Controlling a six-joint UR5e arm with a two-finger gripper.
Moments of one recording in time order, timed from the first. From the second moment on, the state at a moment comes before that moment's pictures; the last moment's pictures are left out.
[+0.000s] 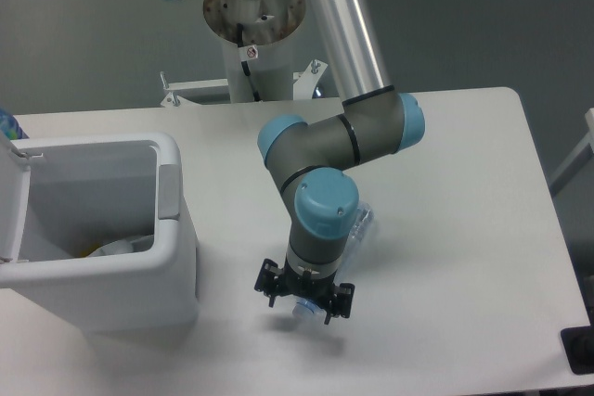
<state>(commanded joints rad) 2.34 -2.20 -1.50 -0.87 1.45 0.66</state>
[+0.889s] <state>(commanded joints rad) 2.31 -2.23 -1.54 -0.77 1.55 0.66</state>
